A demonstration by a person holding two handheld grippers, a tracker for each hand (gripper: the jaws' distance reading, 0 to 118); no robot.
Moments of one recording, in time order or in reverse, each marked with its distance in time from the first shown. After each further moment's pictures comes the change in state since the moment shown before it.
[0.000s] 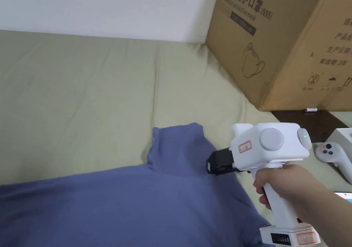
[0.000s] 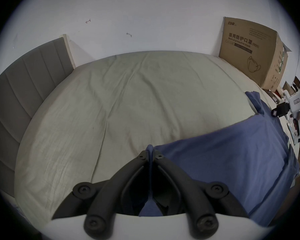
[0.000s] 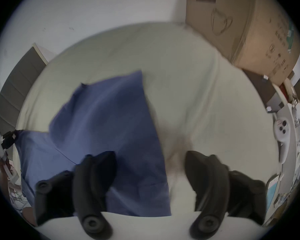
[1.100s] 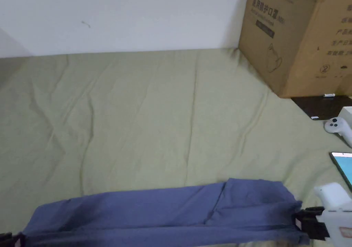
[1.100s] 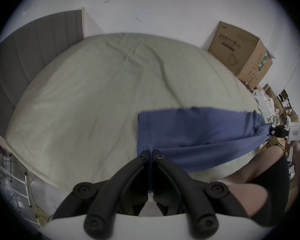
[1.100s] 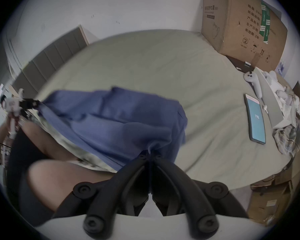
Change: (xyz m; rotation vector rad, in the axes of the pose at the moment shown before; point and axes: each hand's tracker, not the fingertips) left arm -0.034 -0.182 0.181 -0.159 -0.123 0.153; right arm -0.007 -0.325 0.187 0.137 0.062 0.226
